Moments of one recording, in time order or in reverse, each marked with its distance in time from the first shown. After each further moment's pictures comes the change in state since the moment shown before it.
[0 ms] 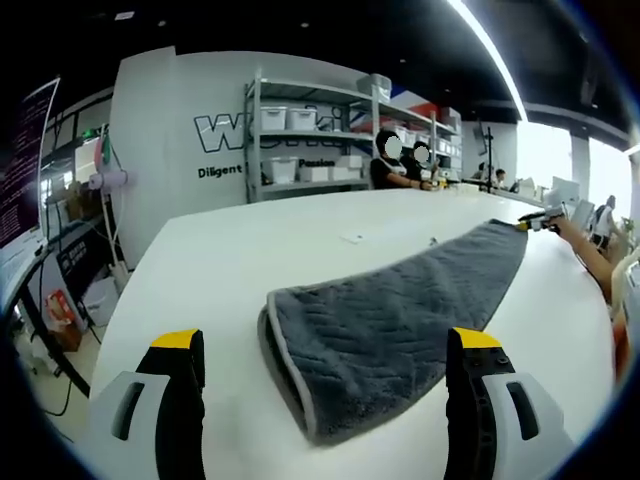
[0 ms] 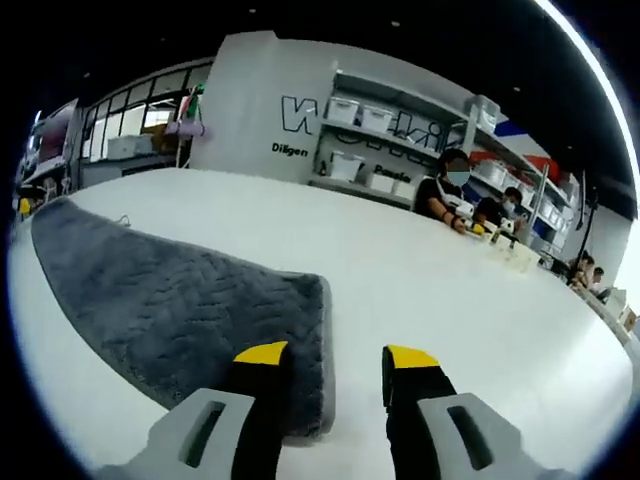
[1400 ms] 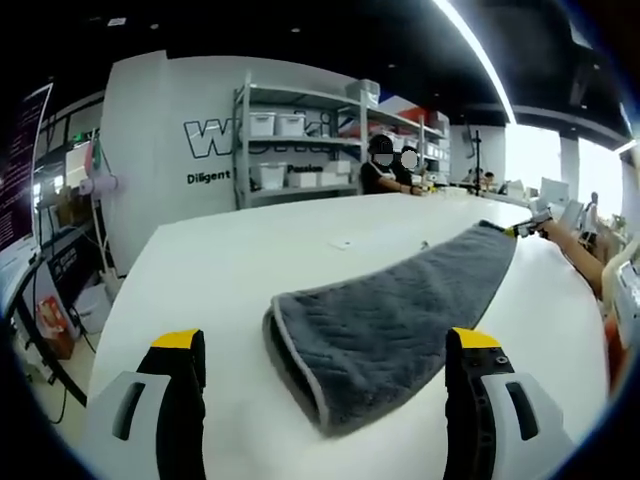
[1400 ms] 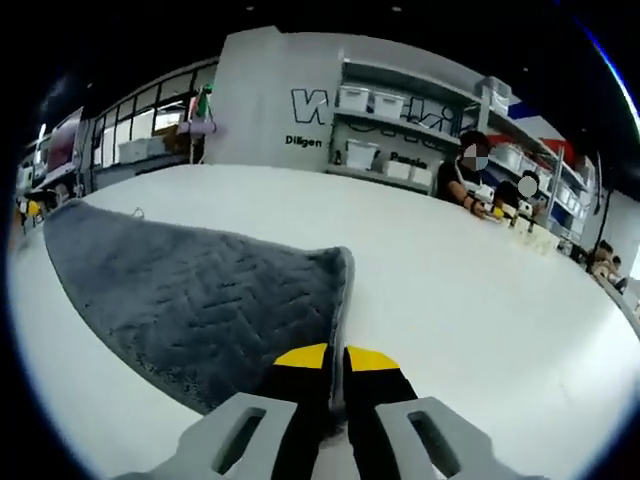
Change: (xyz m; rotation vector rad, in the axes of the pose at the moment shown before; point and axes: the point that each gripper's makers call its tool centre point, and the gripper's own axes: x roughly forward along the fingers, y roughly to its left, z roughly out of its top) left arm -0.004 -0.011 0.006 0.013 -0.021 -0.047; right arm 0.007 -0.006 -0.019 -0.006 0.034 0.053
